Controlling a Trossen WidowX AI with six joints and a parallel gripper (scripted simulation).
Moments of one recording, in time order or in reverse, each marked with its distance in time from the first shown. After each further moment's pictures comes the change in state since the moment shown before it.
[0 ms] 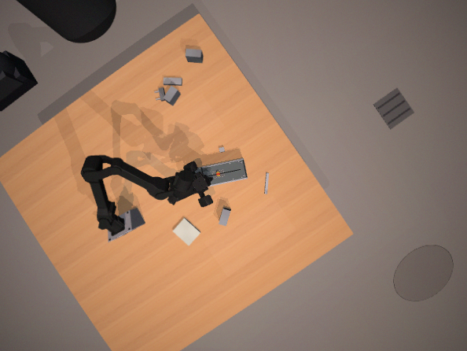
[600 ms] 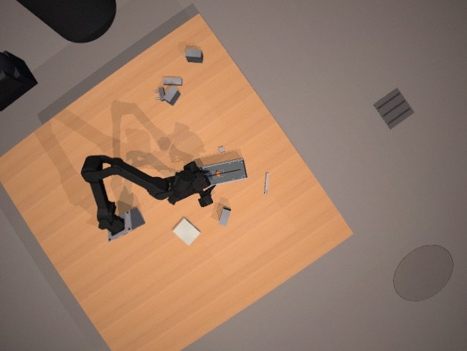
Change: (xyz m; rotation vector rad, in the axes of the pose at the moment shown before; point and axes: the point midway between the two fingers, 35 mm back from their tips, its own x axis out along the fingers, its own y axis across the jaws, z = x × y) arm 0.000 0.000 0.000 0.000 0.000 0.001
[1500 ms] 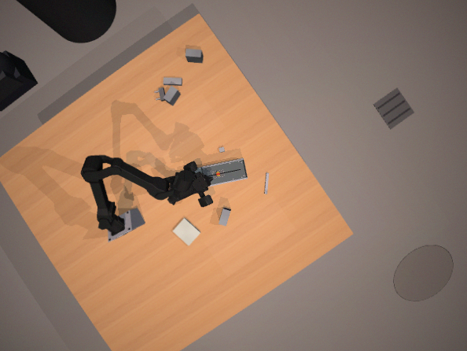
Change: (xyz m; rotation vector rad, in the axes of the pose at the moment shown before) arm 0.000 0.000 0.000 0.000 0.000 0.000
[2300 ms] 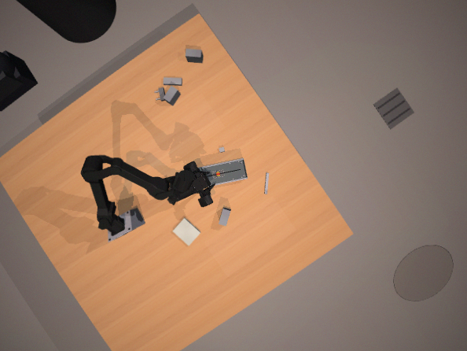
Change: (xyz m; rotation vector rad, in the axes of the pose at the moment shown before) arm 0.000 0.000 0.000 0.000 0.000 0.001
